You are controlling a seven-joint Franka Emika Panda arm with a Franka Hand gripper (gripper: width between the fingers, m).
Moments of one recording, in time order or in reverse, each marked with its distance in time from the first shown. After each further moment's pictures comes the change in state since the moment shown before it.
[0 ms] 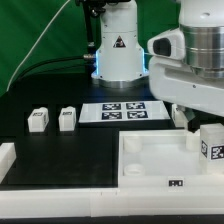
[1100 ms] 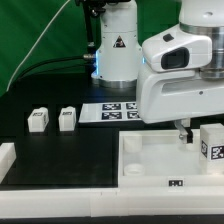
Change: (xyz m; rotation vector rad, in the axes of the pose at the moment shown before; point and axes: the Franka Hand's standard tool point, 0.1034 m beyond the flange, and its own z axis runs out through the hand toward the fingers) arm 0.002 0.004 0.000 -0.029 0.002 -0.704
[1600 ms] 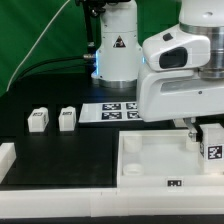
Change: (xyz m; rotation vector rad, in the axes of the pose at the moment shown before) arm 0.000 0.000 0.000 0.001 0.000 0.047
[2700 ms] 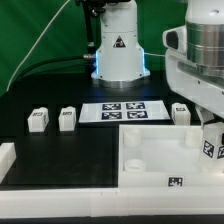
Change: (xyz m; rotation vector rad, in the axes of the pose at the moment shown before) arm 0.003 -0.010 0.000 0.038 0.015 1.304
